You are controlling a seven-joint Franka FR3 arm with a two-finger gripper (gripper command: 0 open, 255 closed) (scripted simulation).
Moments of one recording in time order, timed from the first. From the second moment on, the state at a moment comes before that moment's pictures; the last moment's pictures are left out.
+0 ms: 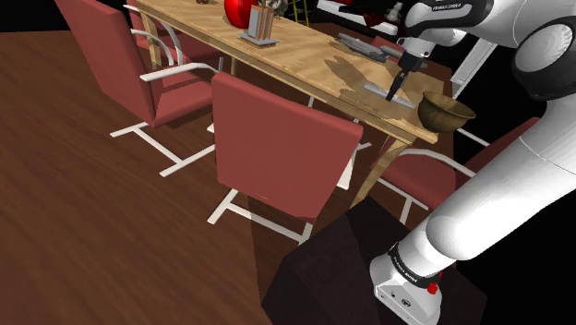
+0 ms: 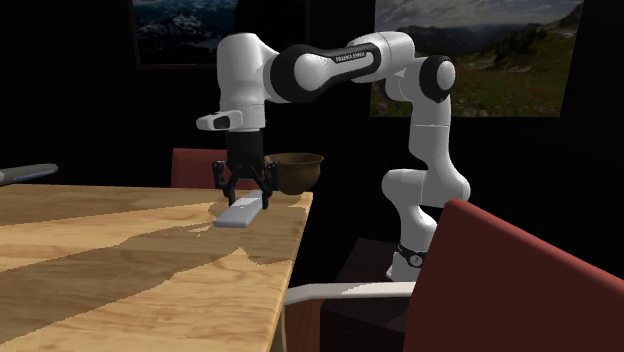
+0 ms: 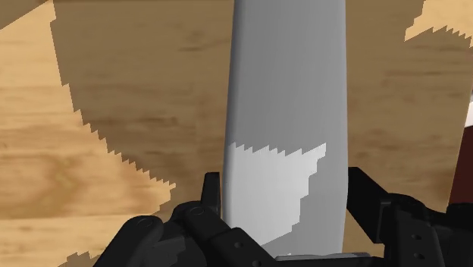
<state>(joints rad) -0.07 -0.03 -0.62 -1.85 -0.01 1.82 -0.99</state>
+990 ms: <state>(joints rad) -0.07 -0.01 -0.63 -1.63 0.00 1.62 -1.00</state>
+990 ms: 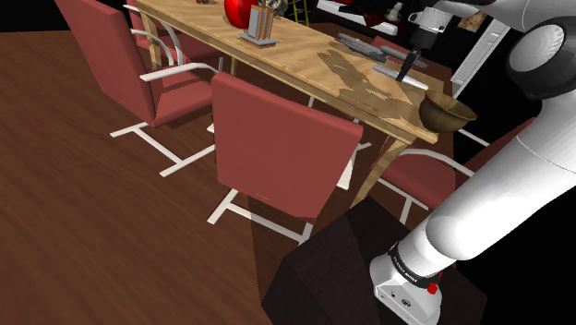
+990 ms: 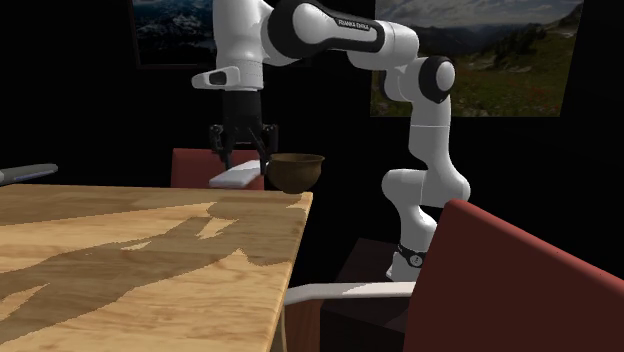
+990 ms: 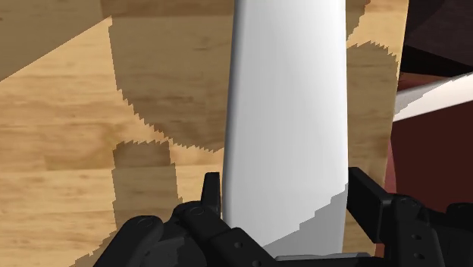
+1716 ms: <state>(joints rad) -0.08 0.05 -0.64 -1.42 0.04 1.45 -1.02</state>
